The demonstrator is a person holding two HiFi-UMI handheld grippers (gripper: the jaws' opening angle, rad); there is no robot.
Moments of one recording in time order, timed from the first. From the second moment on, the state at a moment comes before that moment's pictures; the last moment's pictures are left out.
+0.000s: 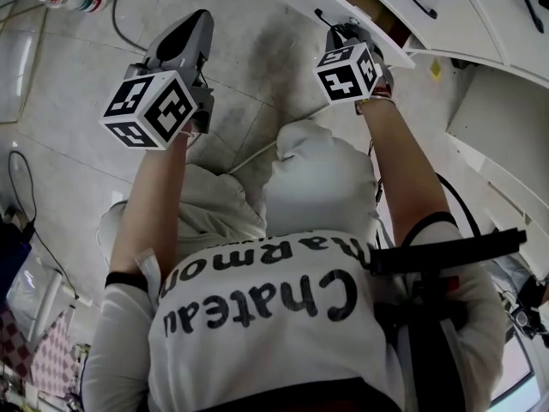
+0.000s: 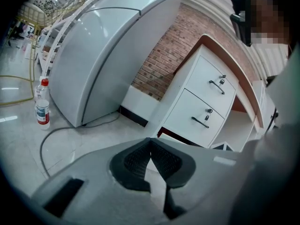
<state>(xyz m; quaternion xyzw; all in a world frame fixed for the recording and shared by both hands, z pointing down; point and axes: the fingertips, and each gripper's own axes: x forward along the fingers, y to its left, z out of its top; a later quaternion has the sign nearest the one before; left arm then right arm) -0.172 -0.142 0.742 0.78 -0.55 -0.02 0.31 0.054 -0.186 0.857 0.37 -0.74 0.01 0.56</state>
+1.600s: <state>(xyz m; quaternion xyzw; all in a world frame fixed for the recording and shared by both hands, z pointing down) -0.159 -0.141 0.712 0.81 -0.51 -0.05 0.29 0.025 -0.082 0.867 0.31 -0.73 -0.03 0.61</state>
